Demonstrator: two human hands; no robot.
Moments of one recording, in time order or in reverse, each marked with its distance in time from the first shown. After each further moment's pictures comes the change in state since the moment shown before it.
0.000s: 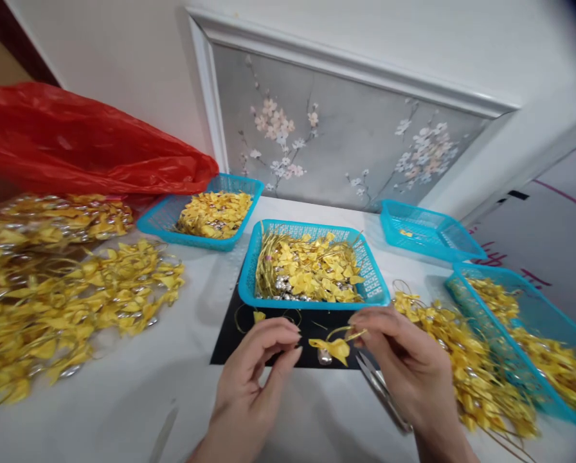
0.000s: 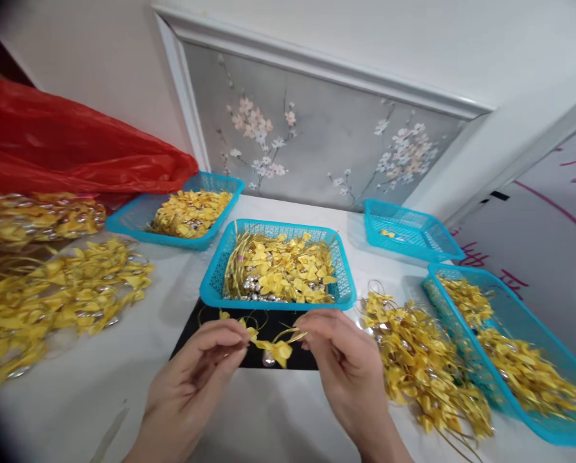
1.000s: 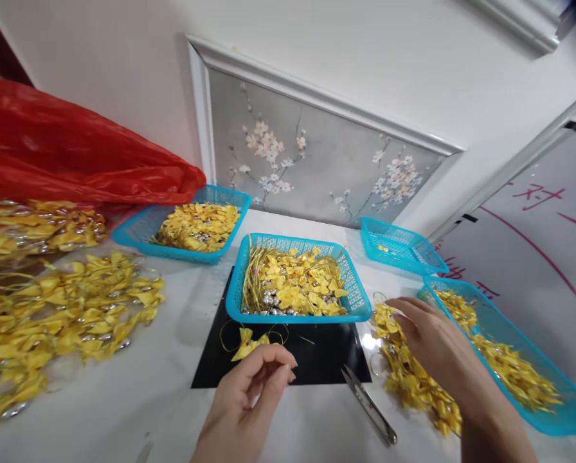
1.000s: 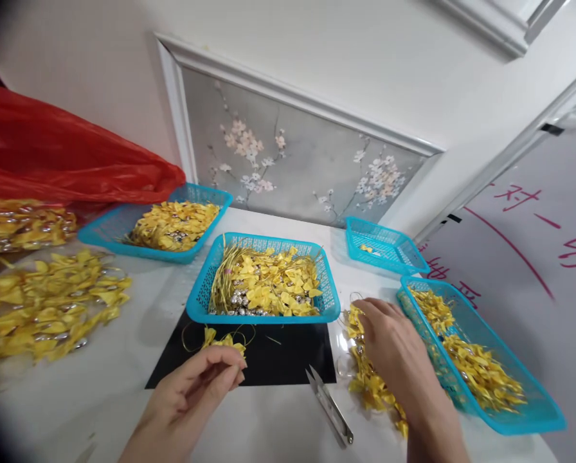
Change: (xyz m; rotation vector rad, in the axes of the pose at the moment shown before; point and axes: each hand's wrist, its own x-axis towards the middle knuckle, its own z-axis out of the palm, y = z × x) left_hand 0.003 0.003 -0.004 -0.077 -0.123 -0.393; right_hand 0.019 0.044 -0.084 -1.060 -0.206 0.083
